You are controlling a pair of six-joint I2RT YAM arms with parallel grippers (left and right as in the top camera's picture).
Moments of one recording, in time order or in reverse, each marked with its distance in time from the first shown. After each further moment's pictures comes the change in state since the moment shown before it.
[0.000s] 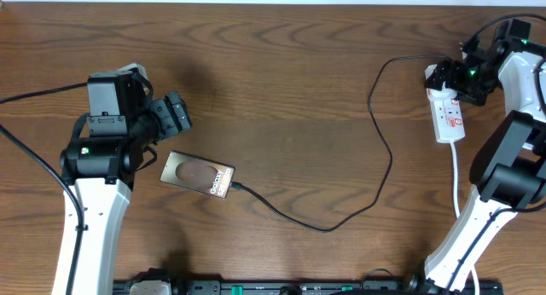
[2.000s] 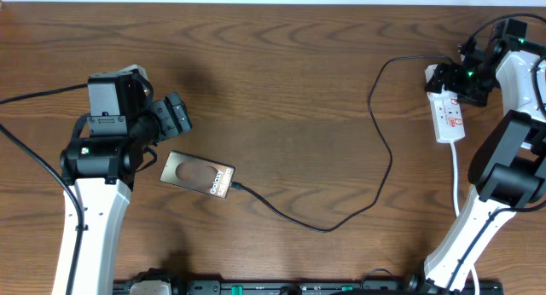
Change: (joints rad) left arm 0.000 0.000 0.000 -0.014 0.000 0.000; right arm 0.010 0.000 0.001 -0.018 0.072 -0.018
